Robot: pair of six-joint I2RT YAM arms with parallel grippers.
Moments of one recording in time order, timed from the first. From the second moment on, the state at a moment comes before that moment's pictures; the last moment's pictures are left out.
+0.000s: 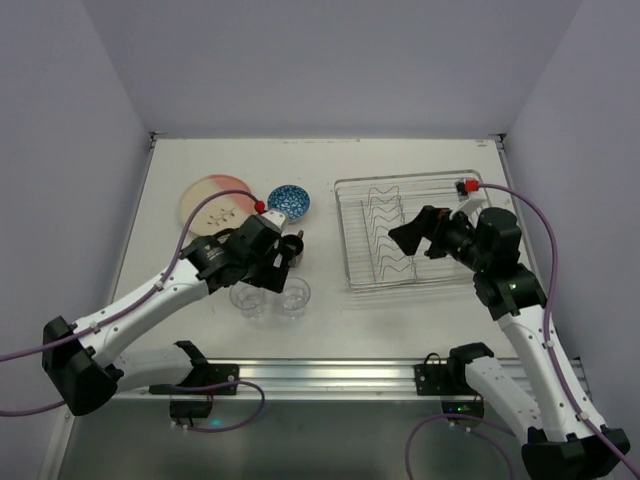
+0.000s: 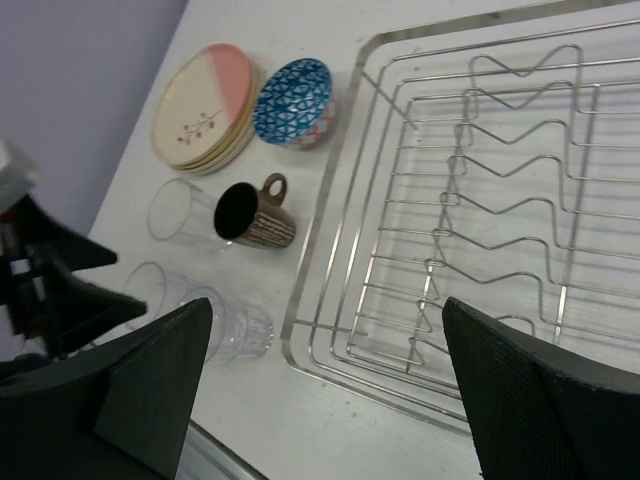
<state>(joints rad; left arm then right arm) -0.78 1.18 1.01 -0.90 -0.22 -0.40 0.22 0.76 0.83 -0.40 -0.38 0.44</state>
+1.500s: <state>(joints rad) -0.77 0.52 0.79 -0.58 -0.63 -0.33 -0.19 1.32 1.07 -0.78 0.27 0.46</state>
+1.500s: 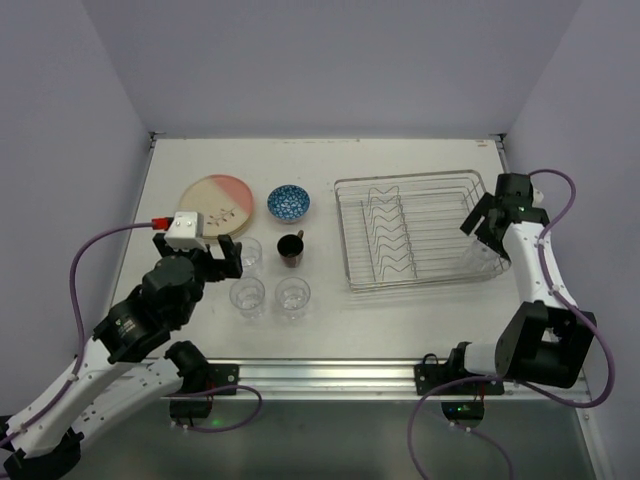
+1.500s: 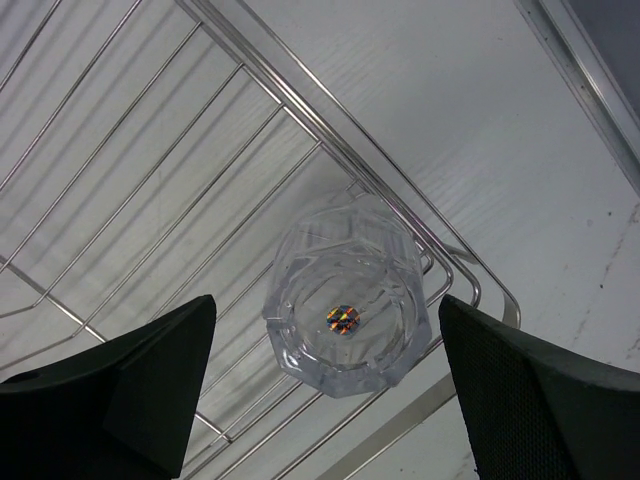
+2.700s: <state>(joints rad) -0.77 0.59 0.79 -0.56 -0.58 -0.32 -0.17 1.18 0.98 -0.65 0.00 0.48</state>
